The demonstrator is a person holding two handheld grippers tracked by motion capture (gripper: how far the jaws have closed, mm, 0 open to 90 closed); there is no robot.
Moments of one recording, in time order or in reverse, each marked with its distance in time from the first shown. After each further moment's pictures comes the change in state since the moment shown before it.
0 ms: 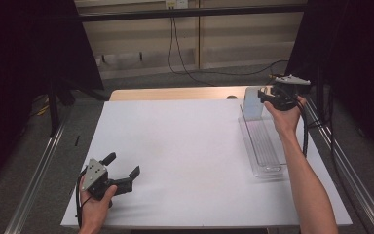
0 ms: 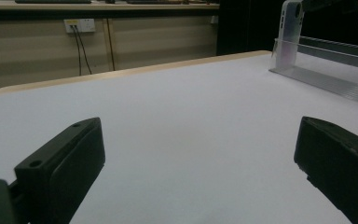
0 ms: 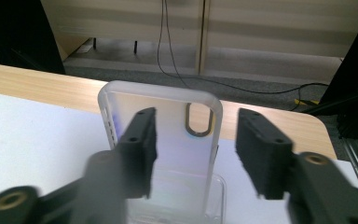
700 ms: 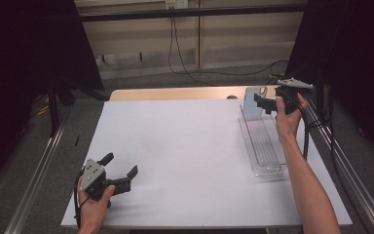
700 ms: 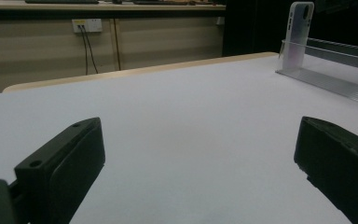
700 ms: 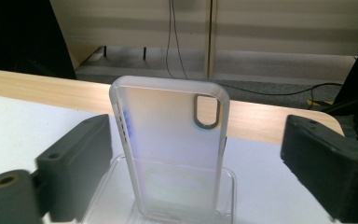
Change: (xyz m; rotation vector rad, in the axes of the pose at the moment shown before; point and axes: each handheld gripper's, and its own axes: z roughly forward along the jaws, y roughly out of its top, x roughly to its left) left arm 0.003 -0.001 -0.004 -0.009 0.027 -0.015; right arm -0.001 -0.008 -0.004 -0.032 0.036 0.041
